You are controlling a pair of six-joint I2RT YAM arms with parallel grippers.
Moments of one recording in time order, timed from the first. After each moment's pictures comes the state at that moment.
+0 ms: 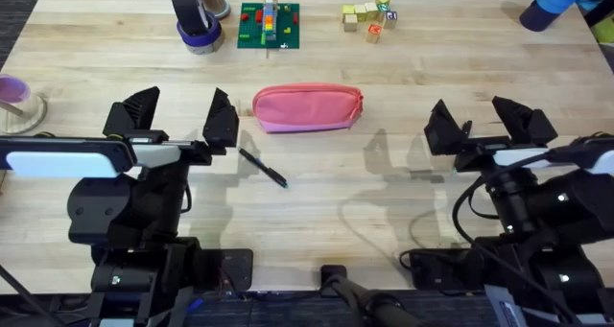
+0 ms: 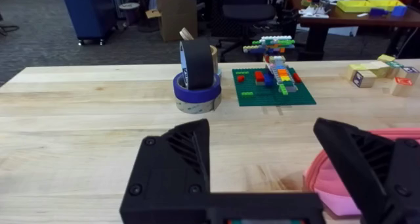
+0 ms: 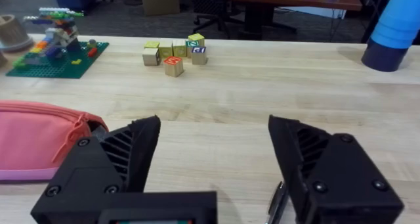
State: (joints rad) left arm 0.00 0.00 0.01 -0.02 0.01 0.00; right arm 0.00 0.00 0.01 -0.10 -0.03 -0.01
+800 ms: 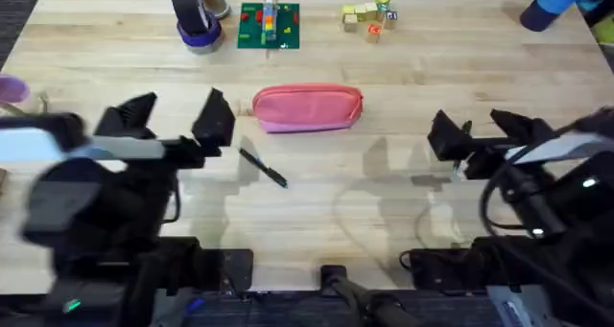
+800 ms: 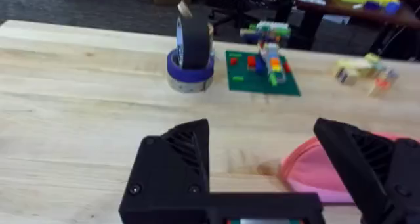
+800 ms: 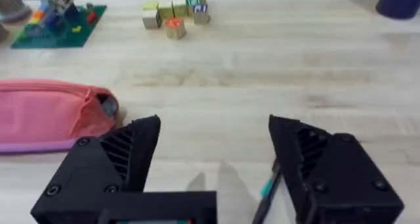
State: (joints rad) left arm 0.00 0.05 0.20 -0.28 0.01 -0.13; right arm 0.00 0.10 0.20 -0.40 -0.03 0.05
